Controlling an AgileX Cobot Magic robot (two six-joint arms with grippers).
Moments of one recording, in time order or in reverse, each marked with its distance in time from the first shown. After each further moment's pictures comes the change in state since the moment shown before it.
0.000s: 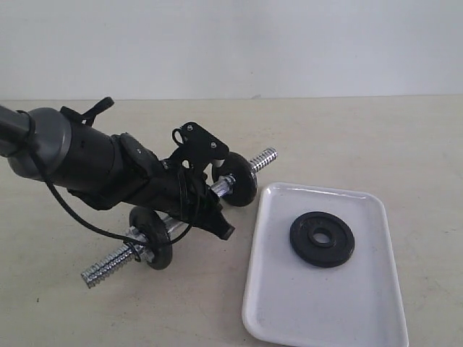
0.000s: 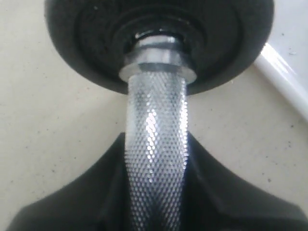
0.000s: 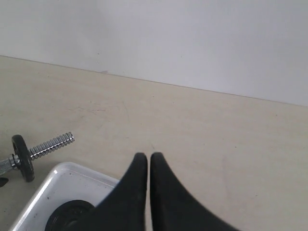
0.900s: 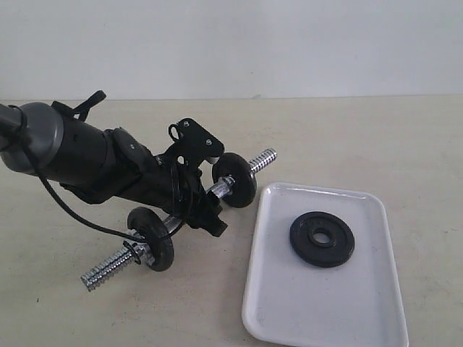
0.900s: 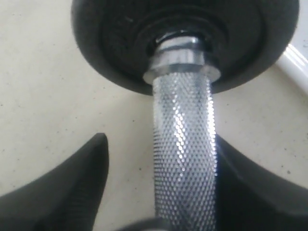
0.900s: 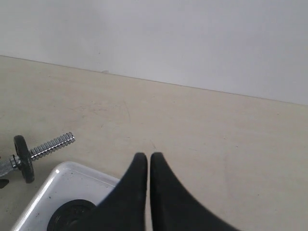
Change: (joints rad) left arm 0.033 -0.004 0.000 0.055 0.016 0.003; right arm 0.000 0.000 0.000 0.004 0.002 0.000
